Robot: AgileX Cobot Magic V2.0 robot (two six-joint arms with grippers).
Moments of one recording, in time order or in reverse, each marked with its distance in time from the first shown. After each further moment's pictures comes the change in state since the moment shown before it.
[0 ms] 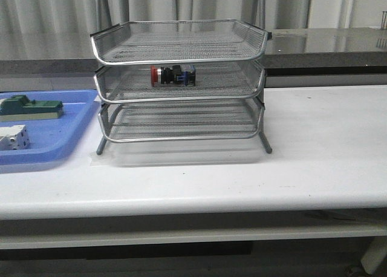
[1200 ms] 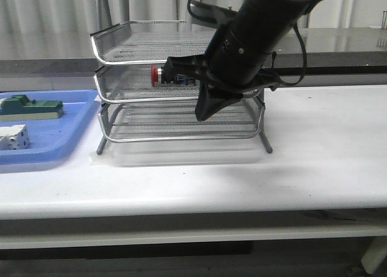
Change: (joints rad) left arm 0.000 0.000 0.000 0.000 0.000 0.000; right arm 0.339 1.045 -0.571 0.134 -0.063 0.000
